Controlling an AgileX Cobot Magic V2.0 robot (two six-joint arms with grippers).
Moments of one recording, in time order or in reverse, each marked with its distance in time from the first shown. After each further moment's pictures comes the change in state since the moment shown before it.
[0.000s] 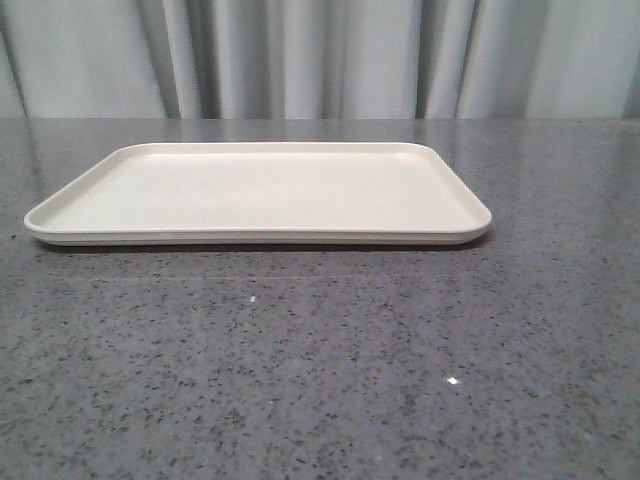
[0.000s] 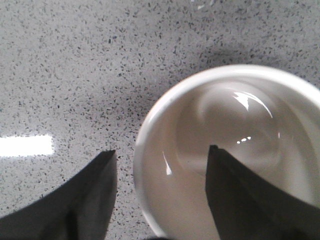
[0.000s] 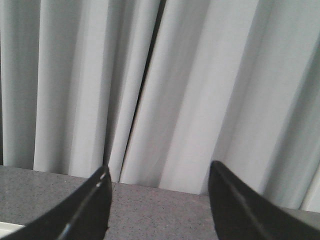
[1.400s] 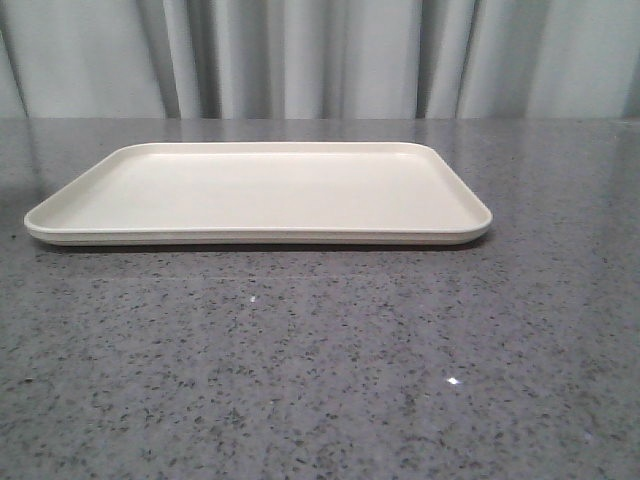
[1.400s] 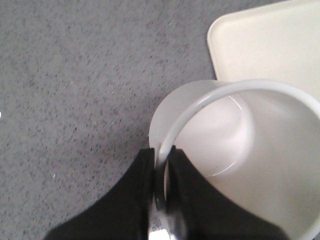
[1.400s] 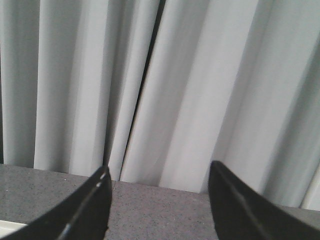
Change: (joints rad) left arm -0.019 0.057 -0.464 -0.221 0.020 0.142; right arm 0.000 0.000 0.000 0.000 0.005 0.000
